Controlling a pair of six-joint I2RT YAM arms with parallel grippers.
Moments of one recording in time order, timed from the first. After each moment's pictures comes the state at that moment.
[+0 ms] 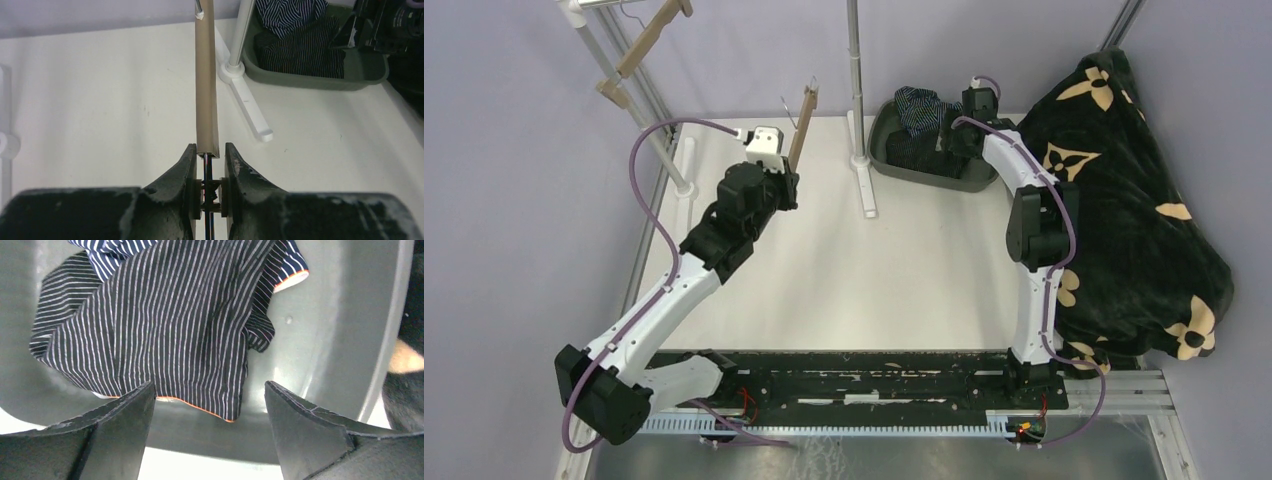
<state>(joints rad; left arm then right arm) -0.52 1.14 1.09 -0.19 -0.26 -0.15 0.14 2.22 1.93 -0.51 0.15 0.31</state>
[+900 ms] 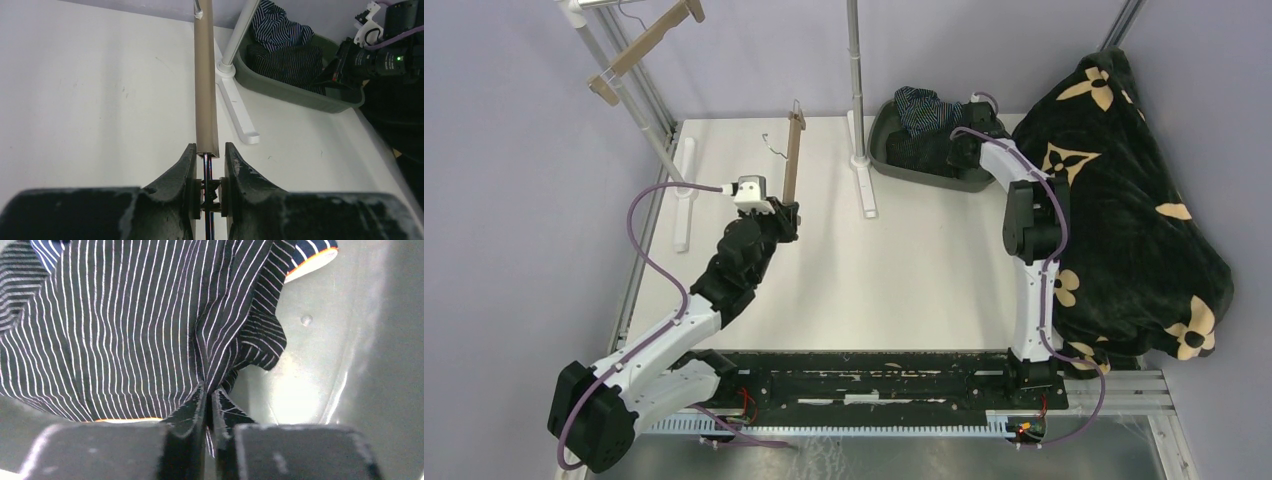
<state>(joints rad) -0.57 0.95 0.59 0.26 -0.35 -0.34 0.11 2.35 1.96 -0.46 0.08 0.34</state>
